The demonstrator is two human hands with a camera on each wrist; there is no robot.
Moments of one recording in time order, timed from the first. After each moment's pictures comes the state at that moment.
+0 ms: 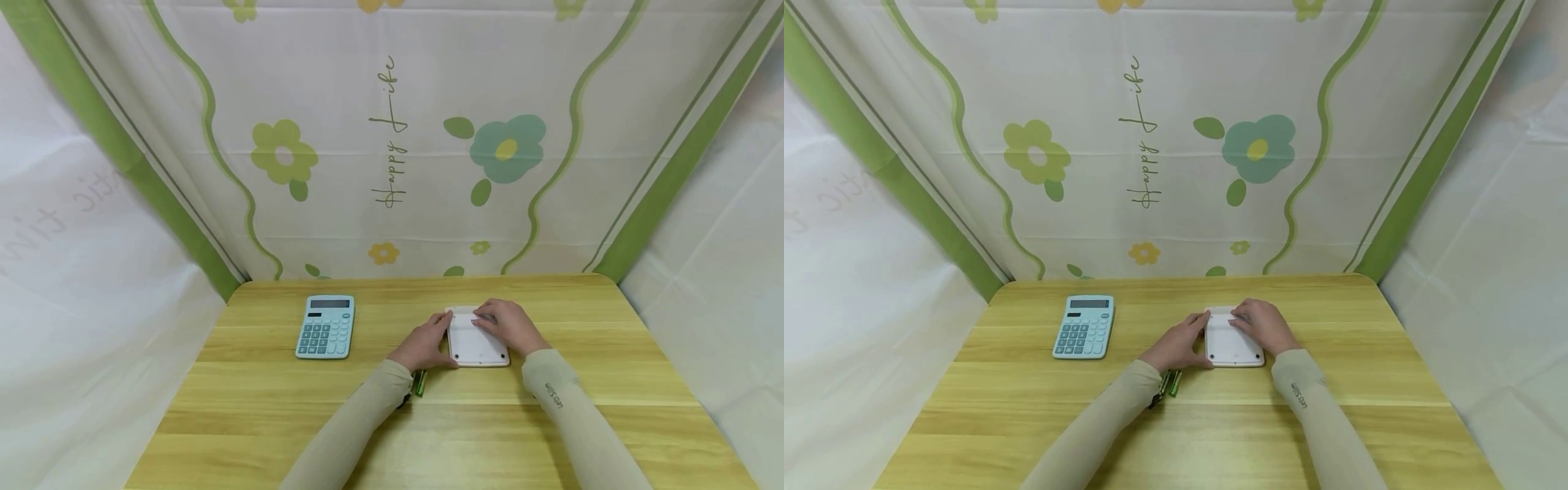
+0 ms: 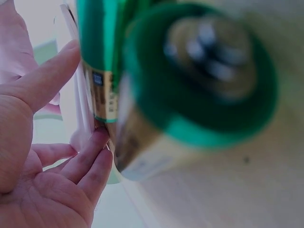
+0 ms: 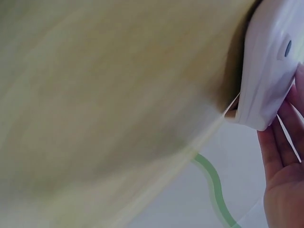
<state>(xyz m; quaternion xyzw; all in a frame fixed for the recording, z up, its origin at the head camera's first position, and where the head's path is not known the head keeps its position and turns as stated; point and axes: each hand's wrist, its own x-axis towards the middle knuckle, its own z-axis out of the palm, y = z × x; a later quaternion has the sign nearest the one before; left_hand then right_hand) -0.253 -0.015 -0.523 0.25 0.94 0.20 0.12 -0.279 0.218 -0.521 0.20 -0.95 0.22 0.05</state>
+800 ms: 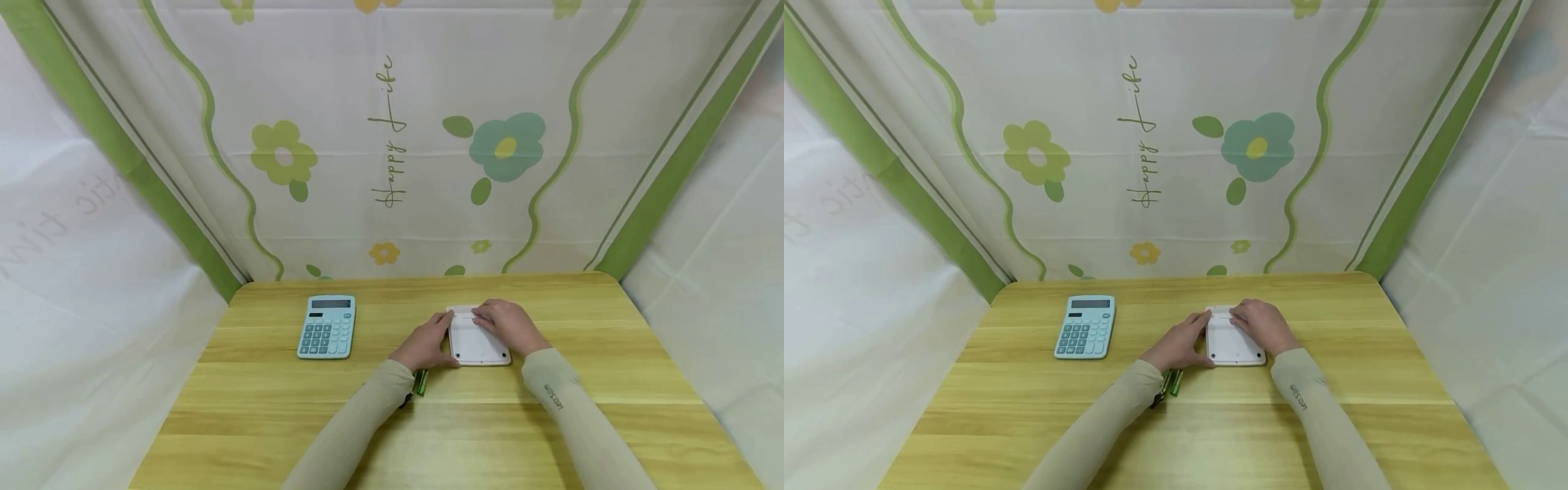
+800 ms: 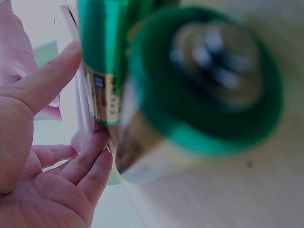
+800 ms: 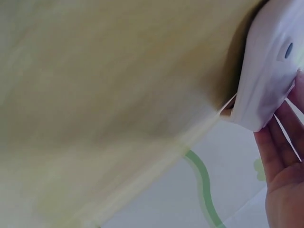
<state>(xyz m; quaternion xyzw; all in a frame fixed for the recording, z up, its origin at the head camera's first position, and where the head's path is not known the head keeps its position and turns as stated) -0.251 -0.015 -0.522 0.26 0.94 0.21 0.11 -0.276 0.216 -0.522 0.24 -0.95 0.17 0.08</state>
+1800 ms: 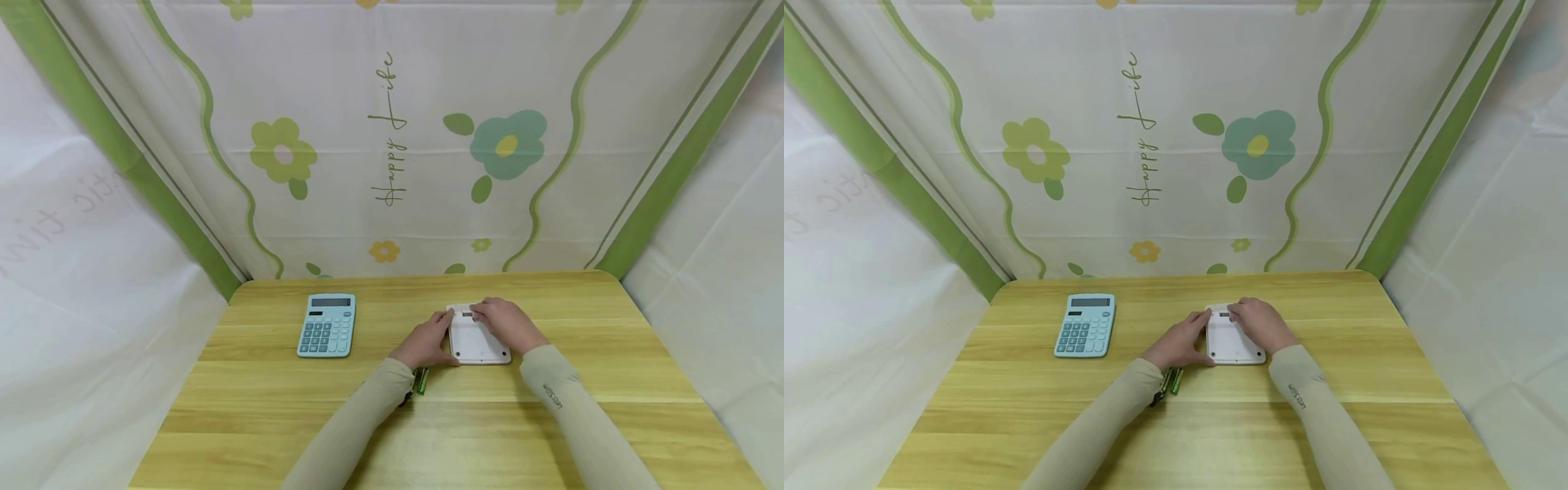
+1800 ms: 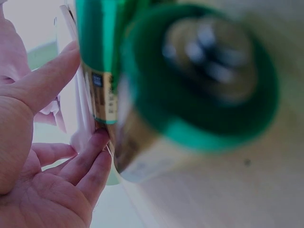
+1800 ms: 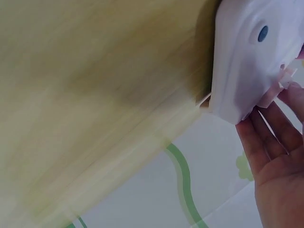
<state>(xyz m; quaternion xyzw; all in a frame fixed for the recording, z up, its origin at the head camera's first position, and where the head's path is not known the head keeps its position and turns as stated) -0.253 -0.015 -0.523 0.26 0.94 0.20 0.12 -0.275 0.208 -0.511 0.24 -0.96 0.12 0.04</state>
